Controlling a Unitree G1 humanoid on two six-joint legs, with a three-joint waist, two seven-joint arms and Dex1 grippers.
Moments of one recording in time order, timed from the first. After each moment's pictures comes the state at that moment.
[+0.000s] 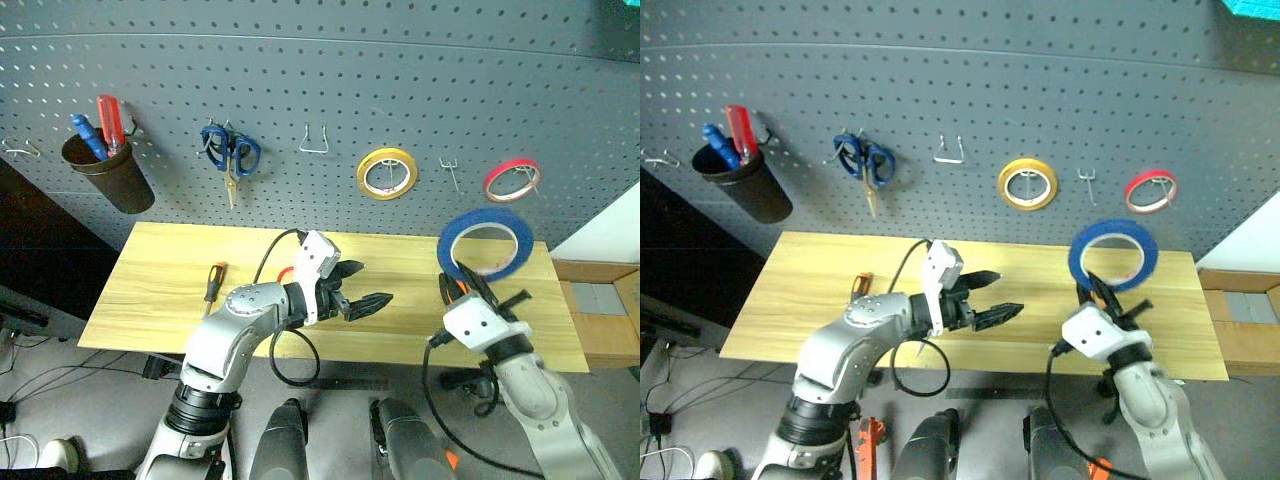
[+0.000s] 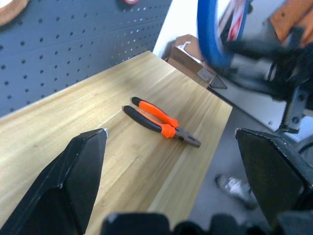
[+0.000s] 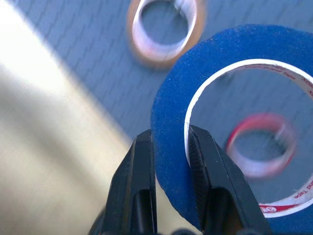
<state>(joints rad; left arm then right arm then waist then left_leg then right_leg) -0.37 0.25 -0.14 -0.33 -0.38 0.82 -0.73 0.11 -0.46 0.16 -0.55 -0.45 0.08 0.04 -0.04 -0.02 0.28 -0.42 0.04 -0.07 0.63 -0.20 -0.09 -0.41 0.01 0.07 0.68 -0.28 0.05</state>
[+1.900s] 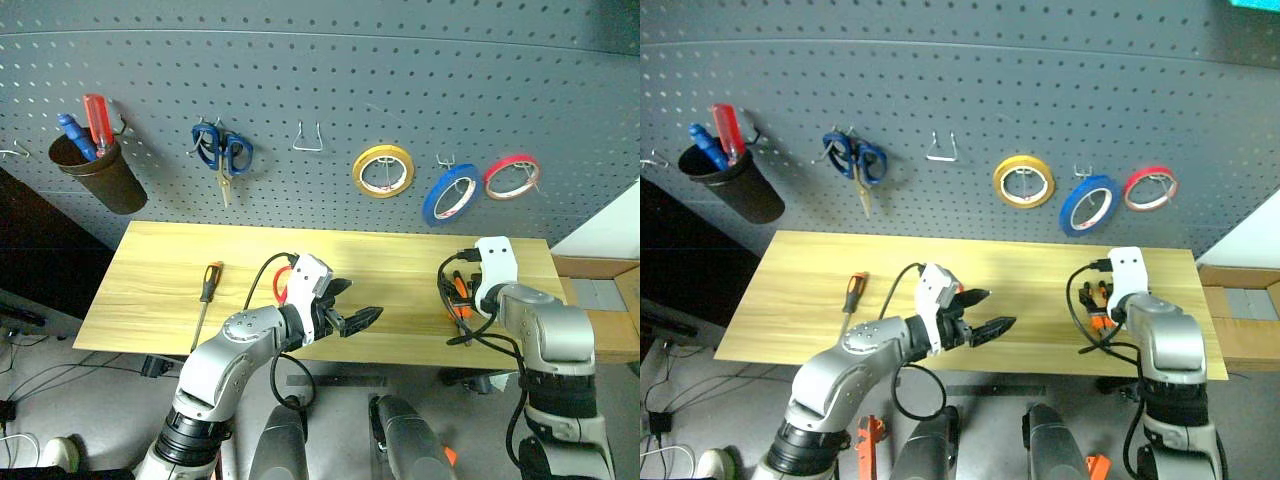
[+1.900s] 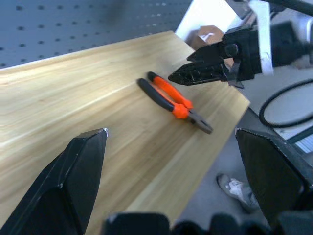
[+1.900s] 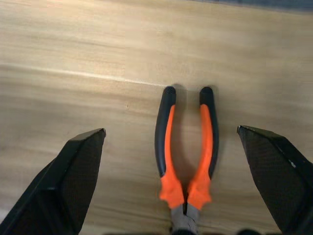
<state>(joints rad) -0.23 0.31 -0.18 -0.37 -0.42 0.76 -0.58 -0.43 -0.29 -0.17 -0.18 0.04 1.26 0.27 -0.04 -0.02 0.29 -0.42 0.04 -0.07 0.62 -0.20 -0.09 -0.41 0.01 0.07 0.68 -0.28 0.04</state>
